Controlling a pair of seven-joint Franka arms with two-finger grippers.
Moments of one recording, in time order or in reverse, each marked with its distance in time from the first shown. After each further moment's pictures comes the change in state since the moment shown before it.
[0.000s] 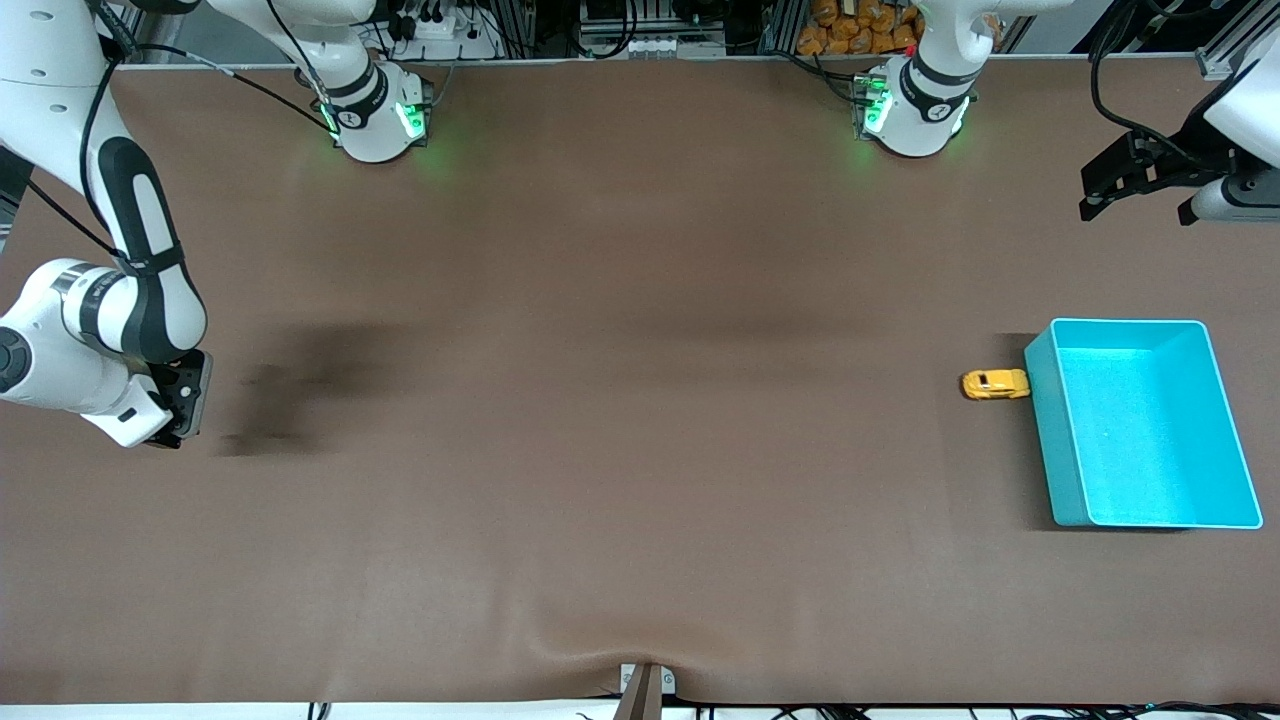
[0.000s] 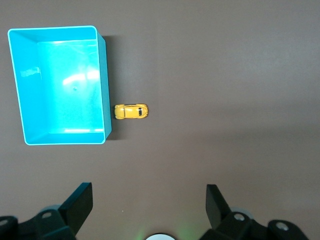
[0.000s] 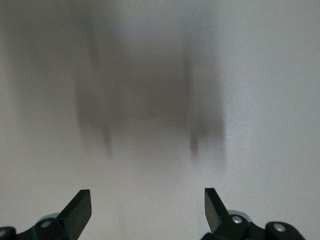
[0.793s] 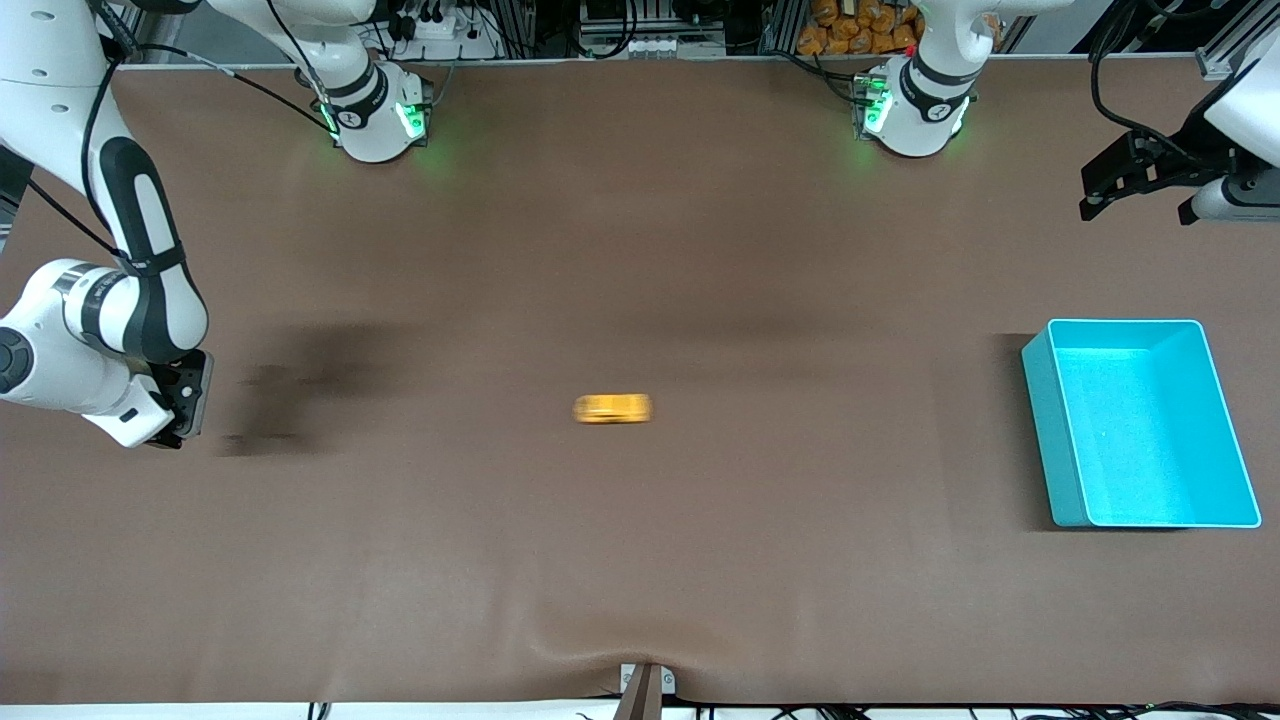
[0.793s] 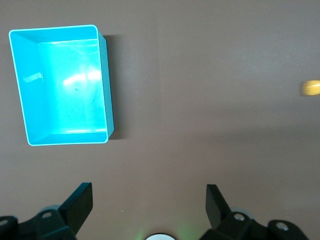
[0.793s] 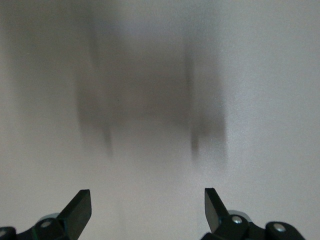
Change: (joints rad) left arm 0.000 -0.001 0.000 0.000 0.000 0.000 0.000; right arm 0.000 0.000 0.000 -0.005 -0.023 -0.001 0.000
